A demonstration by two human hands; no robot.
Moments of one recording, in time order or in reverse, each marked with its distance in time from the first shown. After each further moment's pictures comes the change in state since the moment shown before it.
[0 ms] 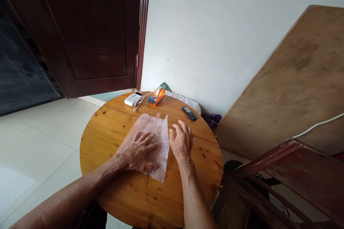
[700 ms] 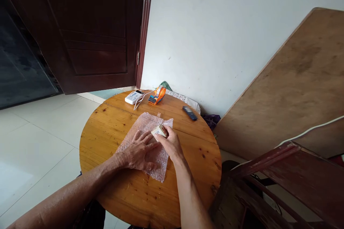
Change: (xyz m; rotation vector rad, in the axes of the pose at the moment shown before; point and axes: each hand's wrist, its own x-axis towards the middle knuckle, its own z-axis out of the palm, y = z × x) left_hand 0.002 0.001 -0.005 -0.051 -0.003 0.007; right_hand -0.003 -0.030 0.007 0.861 -0.381 0.281
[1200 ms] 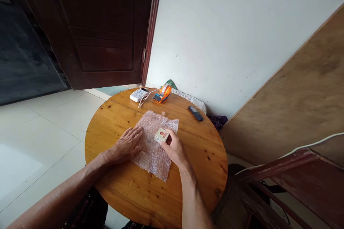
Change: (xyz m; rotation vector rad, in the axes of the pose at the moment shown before) left_hand -0.034 -0.035 -0.001 0.135 0.095 -0.201; right_hand -0.010 0.020 -0.002 -0.159 -0.113 -0.016
